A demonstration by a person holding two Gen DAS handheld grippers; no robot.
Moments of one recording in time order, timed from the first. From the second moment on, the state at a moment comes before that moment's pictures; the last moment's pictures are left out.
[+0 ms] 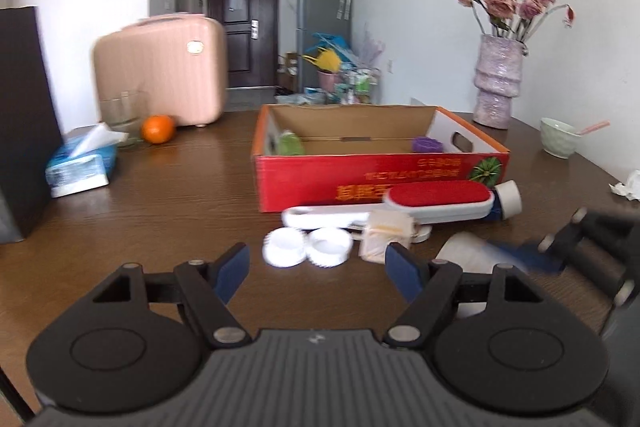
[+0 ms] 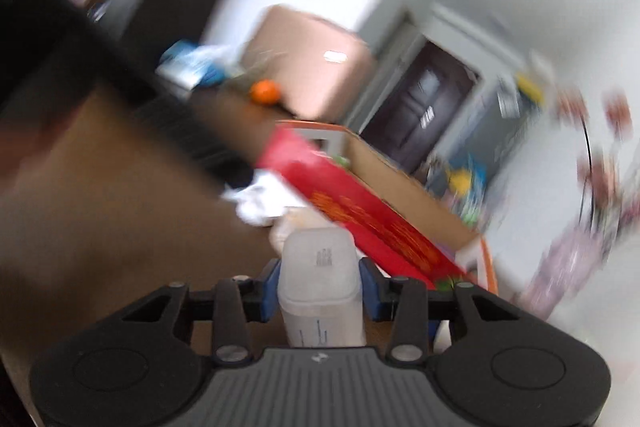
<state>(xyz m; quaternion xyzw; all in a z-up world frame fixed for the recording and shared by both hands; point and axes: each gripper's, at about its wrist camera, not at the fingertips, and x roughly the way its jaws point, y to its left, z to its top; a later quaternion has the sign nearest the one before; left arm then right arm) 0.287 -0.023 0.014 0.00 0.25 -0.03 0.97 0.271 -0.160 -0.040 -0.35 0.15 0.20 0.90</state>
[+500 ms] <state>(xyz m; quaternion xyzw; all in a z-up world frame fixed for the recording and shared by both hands) 0.261 -0.034 -0.010 -0.07 0.30 -0.10 0.95 0.269 -0.247 -0.013 -0.03 0.26 0.23 0.94</state>
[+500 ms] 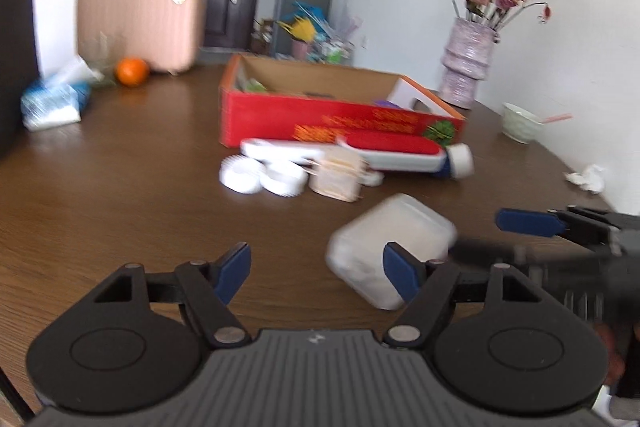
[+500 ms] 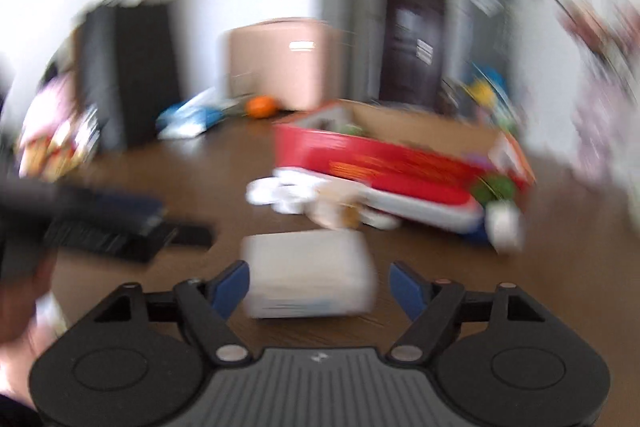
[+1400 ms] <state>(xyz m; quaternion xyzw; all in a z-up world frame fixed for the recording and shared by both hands) 0.299 -0.016 -0.028 -0.23 0.35 -0.15 0.90 0.326 -0.279 -0.045 0.23 0.34 0.26 0.87</state>
